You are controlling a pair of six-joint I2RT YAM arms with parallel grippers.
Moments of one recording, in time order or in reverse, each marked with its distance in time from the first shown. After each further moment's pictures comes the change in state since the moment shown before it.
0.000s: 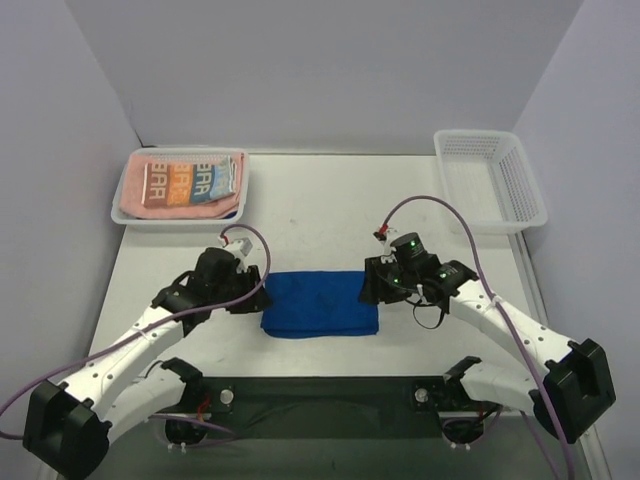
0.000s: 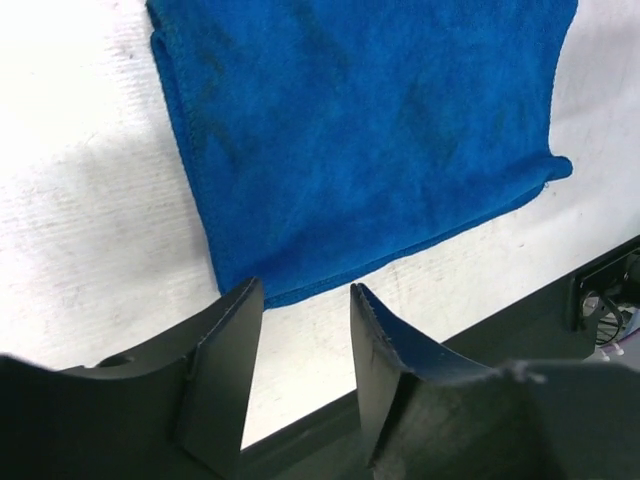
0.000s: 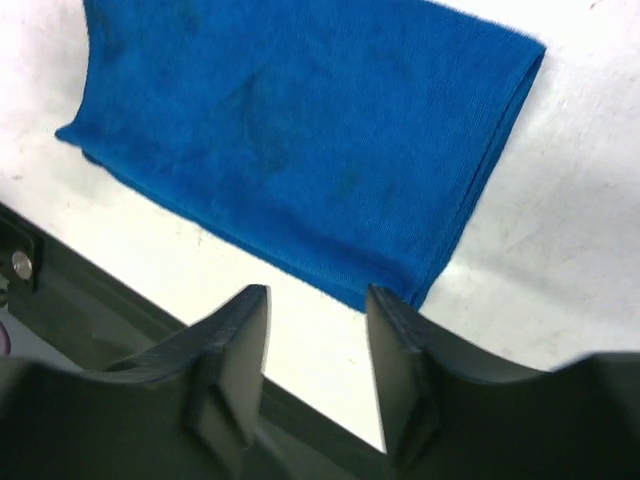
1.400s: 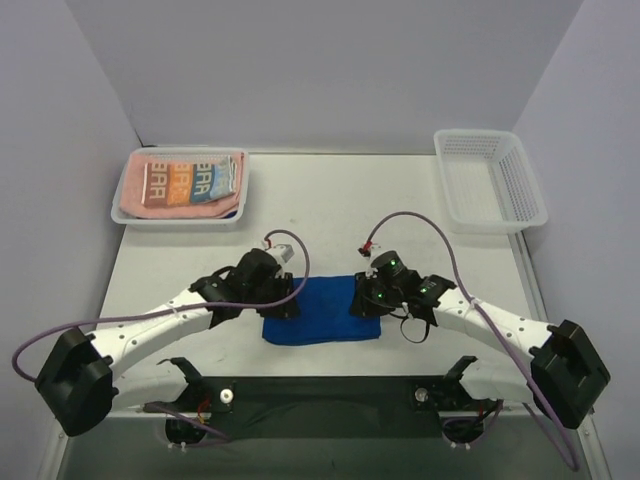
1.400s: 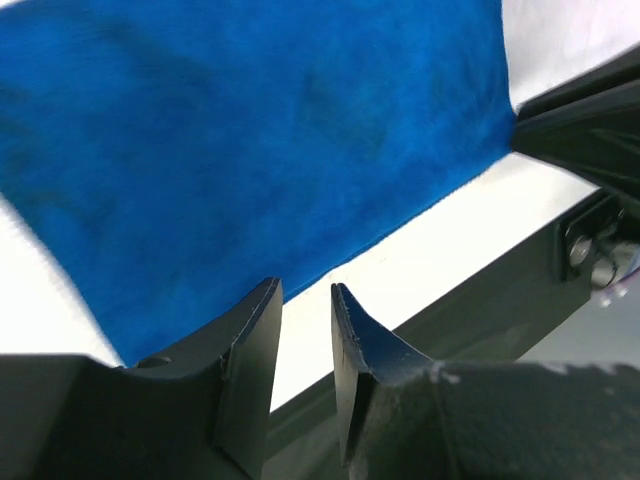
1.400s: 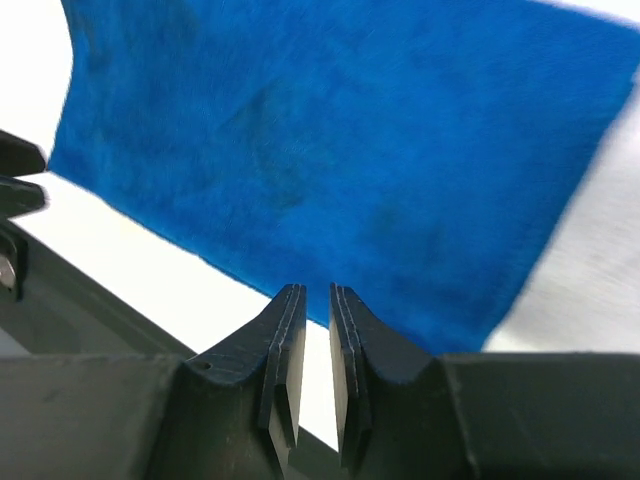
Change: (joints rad) left arm -0.251 0.217 0.087 0.097 -0.036 -0.074; right arm 0.132 0.055 -0.120 0.205 0.078 0.119
